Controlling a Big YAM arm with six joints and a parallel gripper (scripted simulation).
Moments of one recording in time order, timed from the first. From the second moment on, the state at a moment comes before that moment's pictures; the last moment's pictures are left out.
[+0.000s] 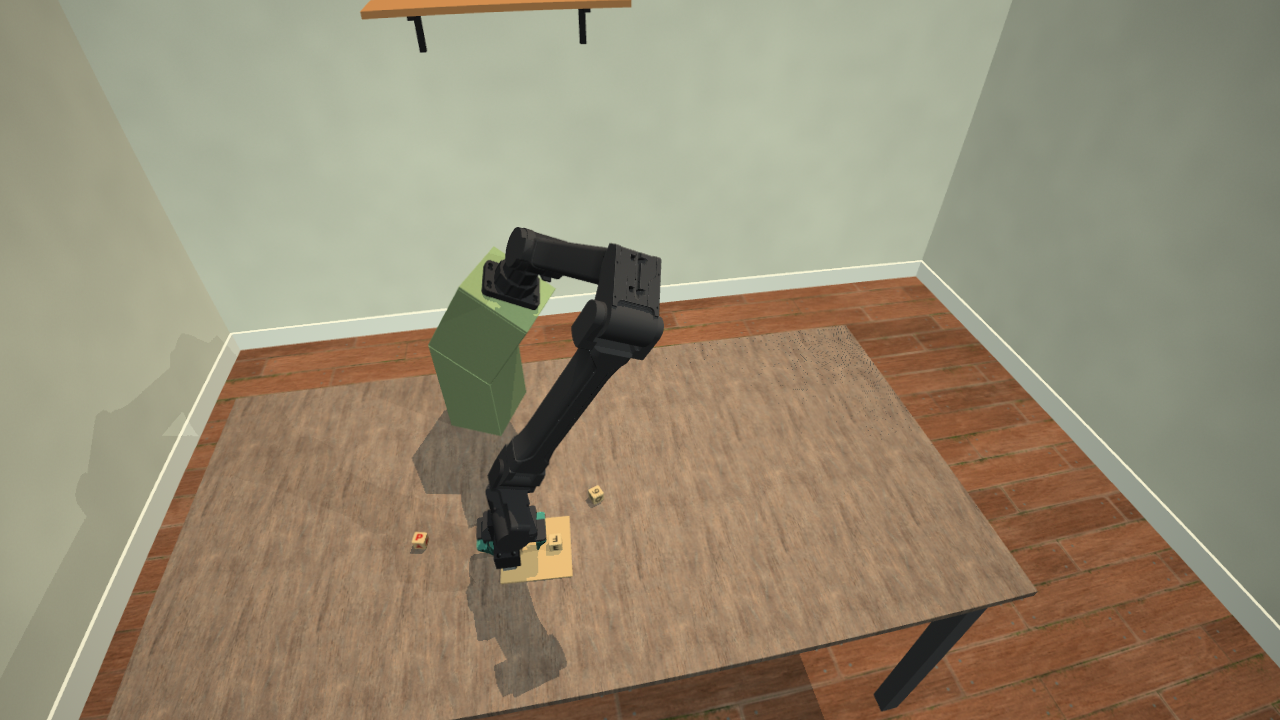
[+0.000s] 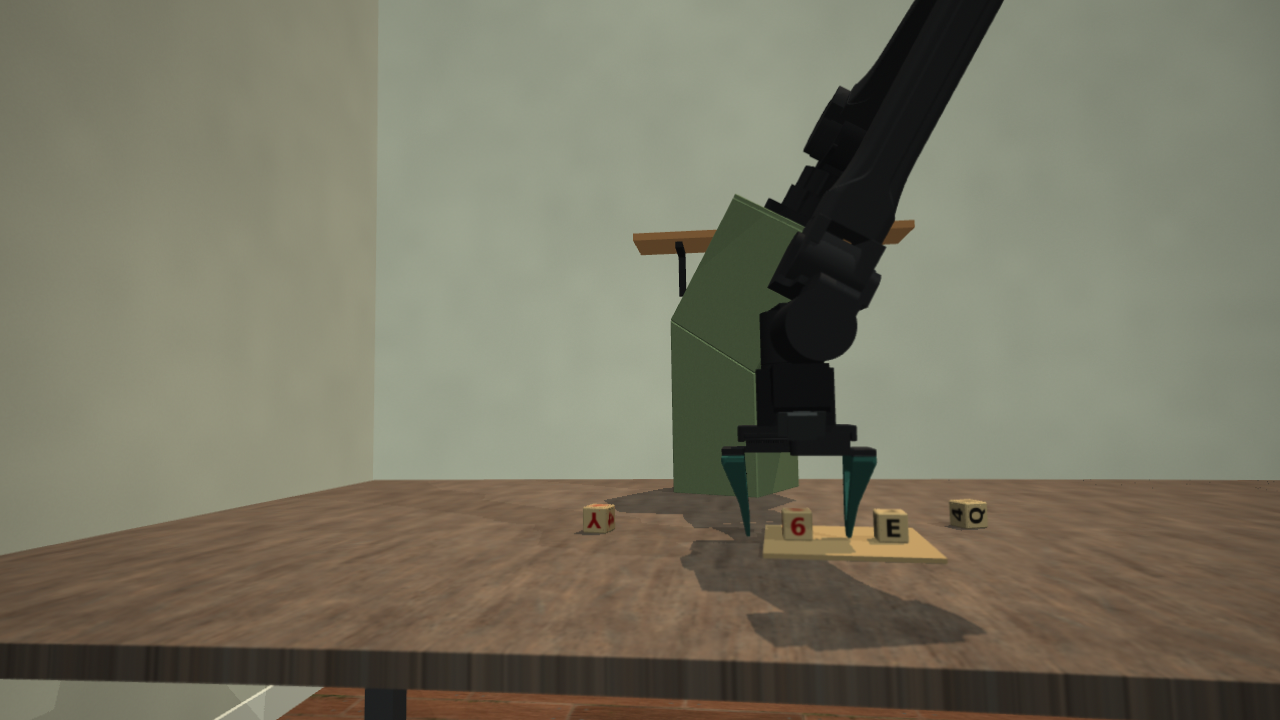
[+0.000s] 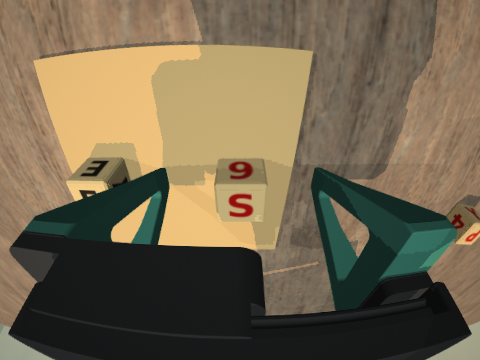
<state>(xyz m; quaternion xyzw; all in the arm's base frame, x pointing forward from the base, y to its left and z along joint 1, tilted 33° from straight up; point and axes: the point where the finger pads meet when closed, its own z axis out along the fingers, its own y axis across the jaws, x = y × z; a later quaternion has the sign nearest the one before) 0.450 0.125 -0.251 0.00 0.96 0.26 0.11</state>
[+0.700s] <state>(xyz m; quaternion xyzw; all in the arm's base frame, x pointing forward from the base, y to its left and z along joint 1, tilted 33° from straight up) 0.446 0.114 -0.231 0.01 0.96 0.26 0.12</state>
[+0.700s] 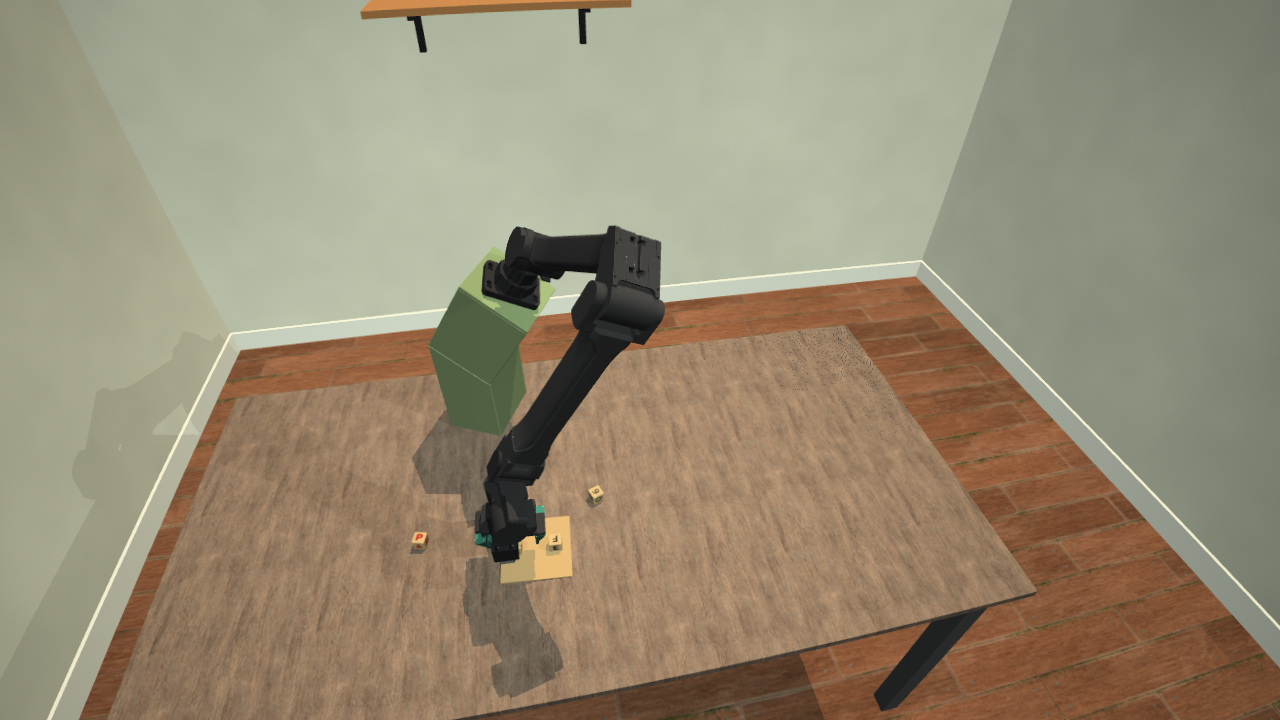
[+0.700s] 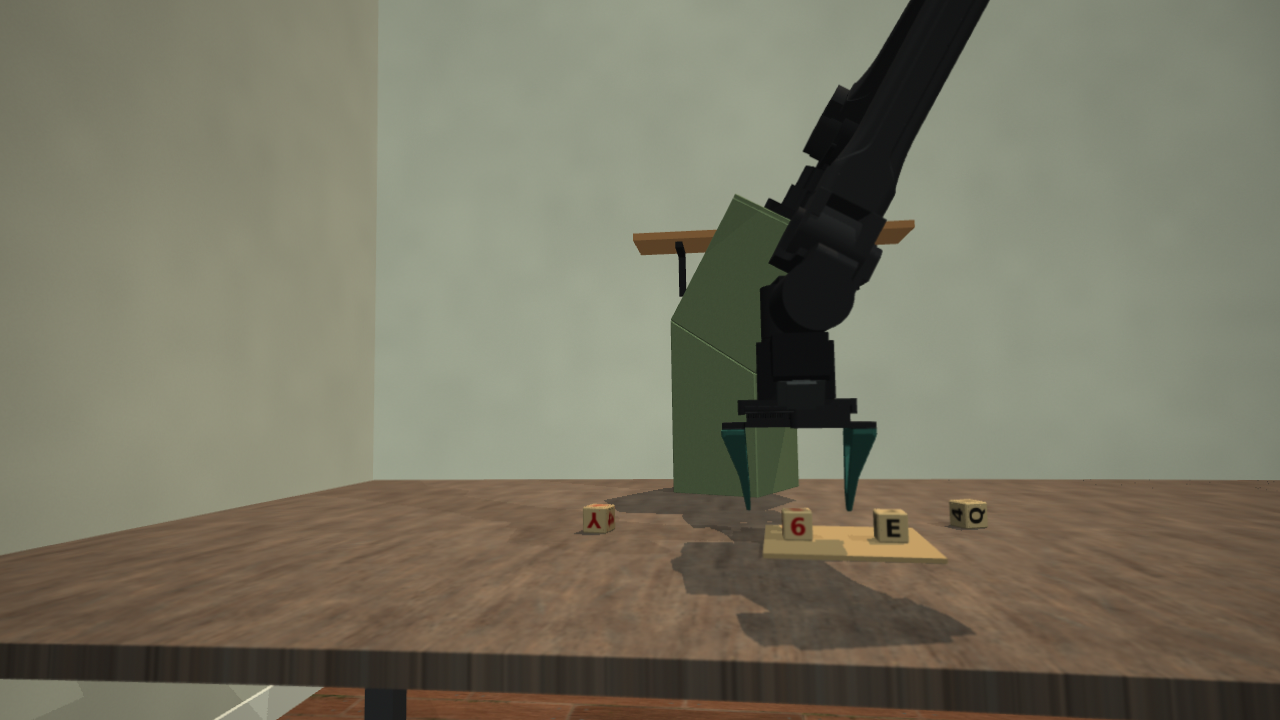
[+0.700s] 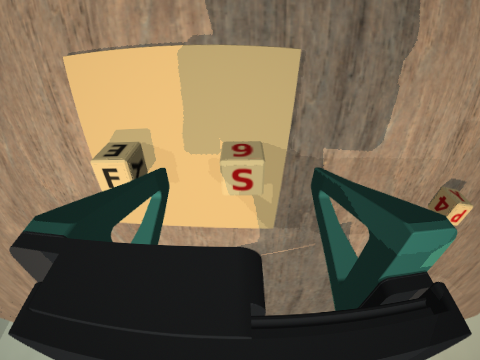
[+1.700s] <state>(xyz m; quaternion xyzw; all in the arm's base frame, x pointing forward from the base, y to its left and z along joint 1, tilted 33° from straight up) 0.442 0.105 -0.214 0.00 0.96 0.26 0.12</state>
